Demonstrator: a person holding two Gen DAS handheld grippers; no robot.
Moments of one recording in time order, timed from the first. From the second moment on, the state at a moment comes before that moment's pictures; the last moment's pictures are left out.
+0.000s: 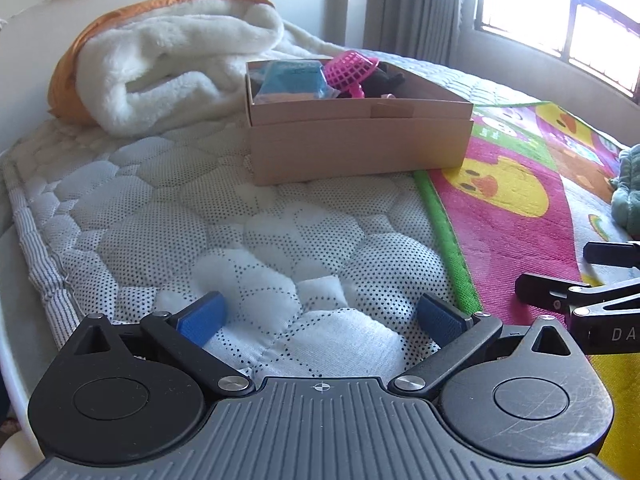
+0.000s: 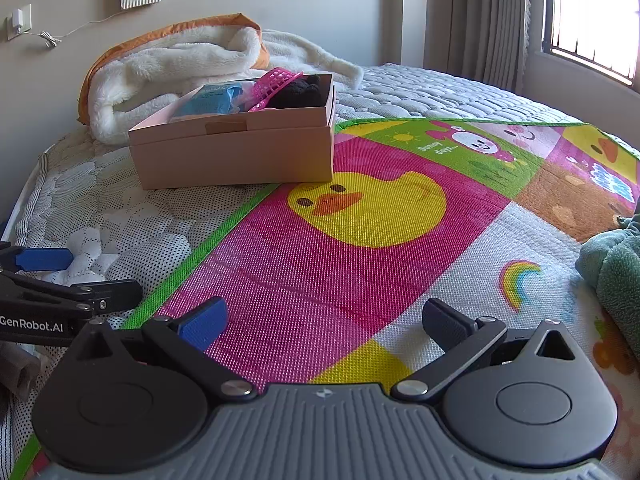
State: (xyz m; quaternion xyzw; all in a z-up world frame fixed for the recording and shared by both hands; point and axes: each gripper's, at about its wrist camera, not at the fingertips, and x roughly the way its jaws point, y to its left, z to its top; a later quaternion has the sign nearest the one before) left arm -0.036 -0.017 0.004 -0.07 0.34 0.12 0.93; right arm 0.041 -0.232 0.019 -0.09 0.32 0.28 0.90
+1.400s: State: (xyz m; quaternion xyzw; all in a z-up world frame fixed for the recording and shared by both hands) left arm -0.036 -0.020 0.005 -0.05 0.34 0.11 0.93; right arm 0.041 -0.232 0.019 -0.09 0.32 0.28 0.90
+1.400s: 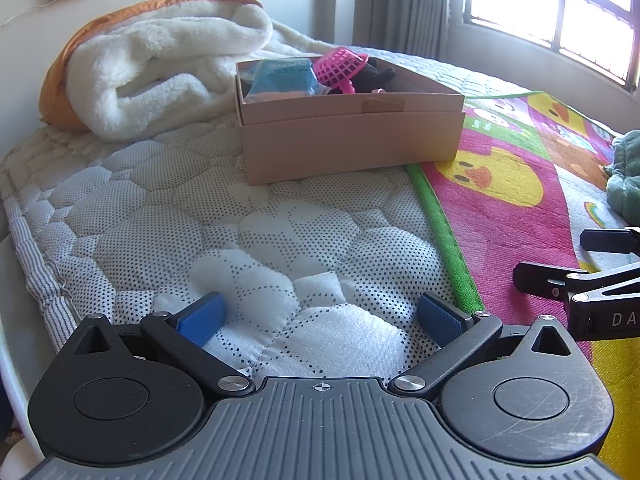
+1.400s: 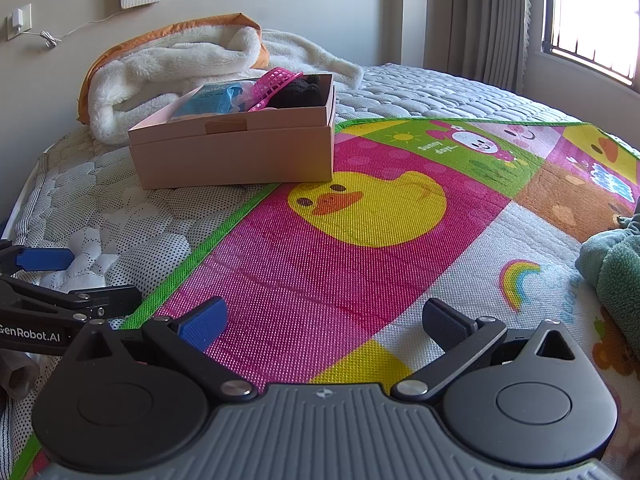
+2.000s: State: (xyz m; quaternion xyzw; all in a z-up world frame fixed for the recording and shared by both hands) left arm -0.038 -0.018 0.007 -0.05 0.34 0.11 0.93; right arm 0.041 -0.232 0.020 -0.09 0.32 0.28 0.90
